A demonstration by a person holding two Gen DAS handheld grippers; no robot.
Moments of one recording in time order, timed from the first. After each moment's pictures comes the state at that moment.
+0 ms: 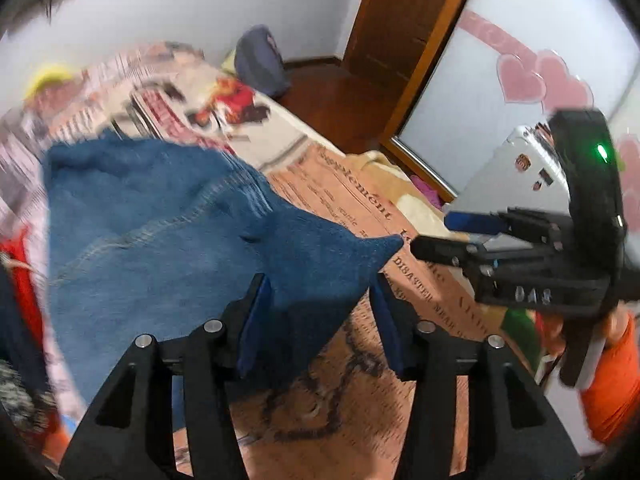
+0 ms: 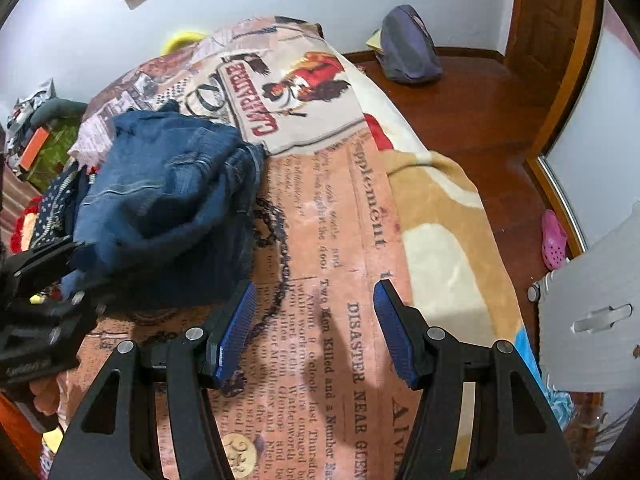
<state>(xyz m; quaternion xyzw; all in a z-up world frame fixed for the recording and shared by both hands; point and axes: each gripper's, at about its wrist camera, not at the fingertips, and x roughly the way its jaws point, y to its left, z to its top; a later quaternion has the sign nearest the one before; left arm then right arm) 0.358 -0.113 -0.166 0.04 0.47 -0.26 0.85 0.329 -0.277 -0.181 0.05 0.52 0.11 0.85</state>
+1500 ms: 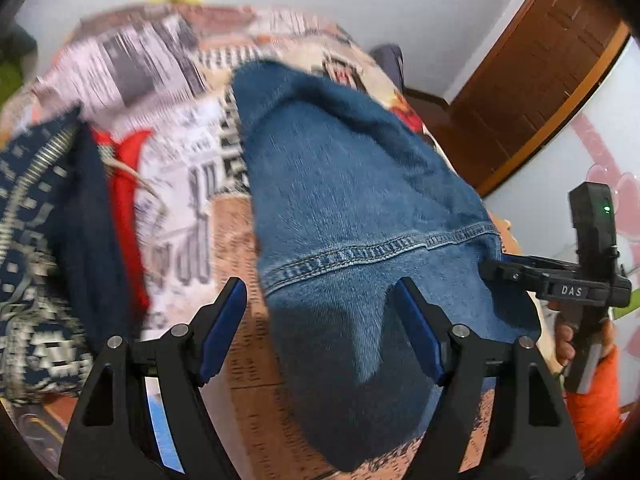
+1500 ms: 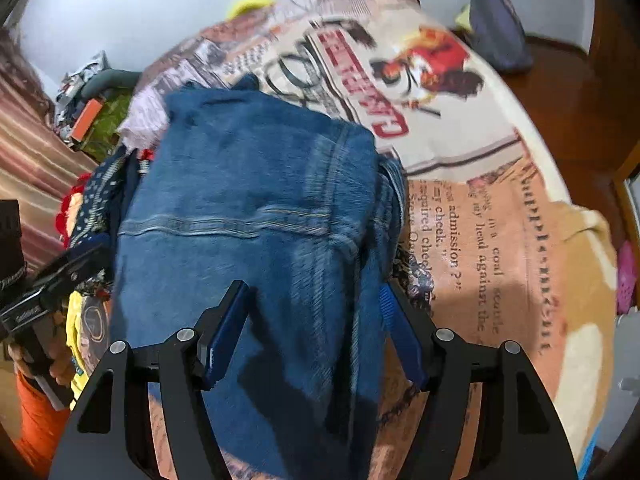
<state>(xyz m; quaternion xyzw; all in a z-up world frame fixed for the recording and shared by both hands) 0.423 0.071 -0.220 -0.13 0.51 -0.10 0.84 0.429 -0.198 -0.243 0.08 0.57 0.26 0.77</state>
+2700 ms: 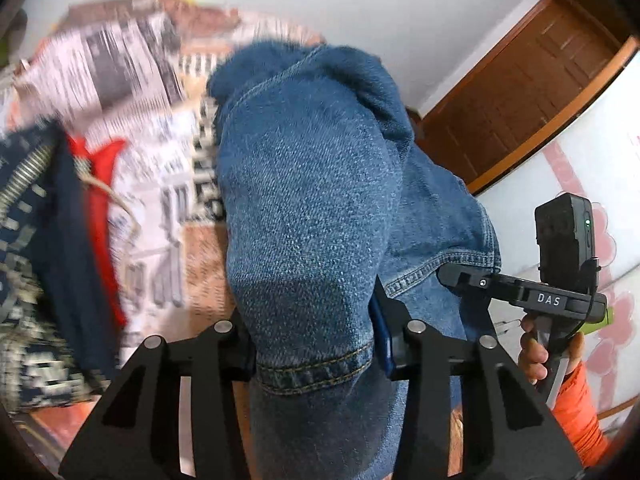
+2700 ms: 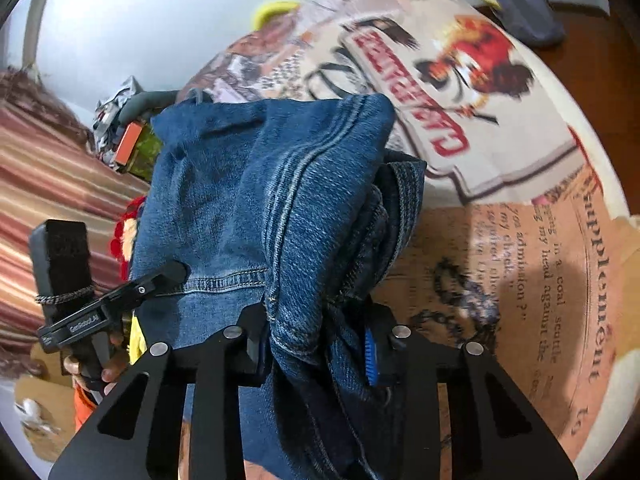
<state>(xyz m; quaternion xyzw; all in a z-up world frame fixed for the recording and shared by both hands) 0.434 0.084 -0.165 -0.18 0.48 -0.14 0.85 0.437 -0.173 -0.197 0.15 0.55 0.32 0.75</state>
